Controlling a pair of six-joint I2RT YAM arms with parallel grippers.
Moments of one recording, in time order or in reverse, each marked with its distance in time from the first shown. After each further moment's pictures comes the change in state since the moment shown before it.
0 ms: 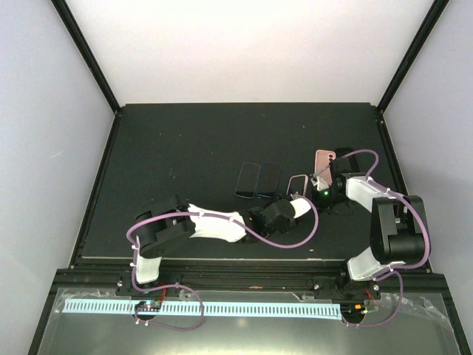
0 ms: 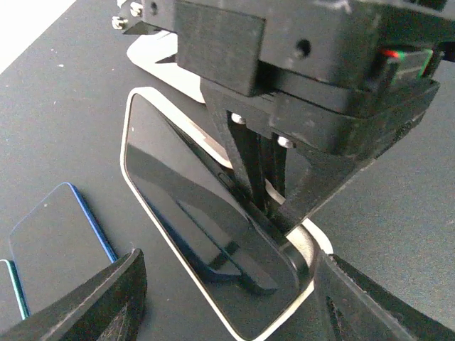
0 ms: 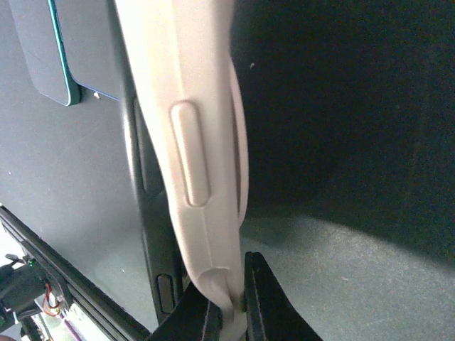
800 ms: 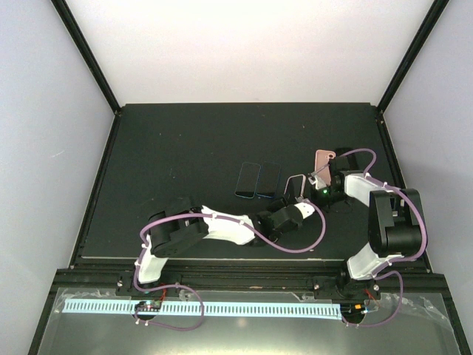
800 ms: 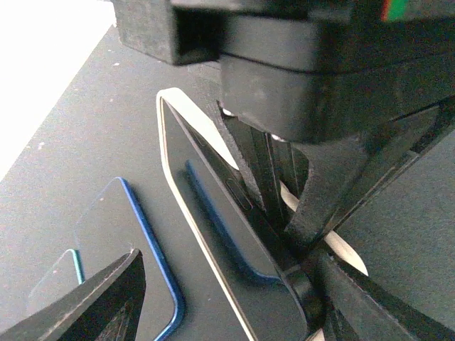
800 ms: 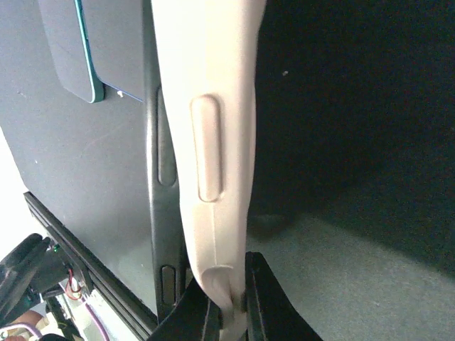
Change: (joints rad) left arm -0.028 0.113 0.073 -0.005 -0.209 0.100; right arm -0.010 0.069 0.030 0.002 -0.080 -0.024
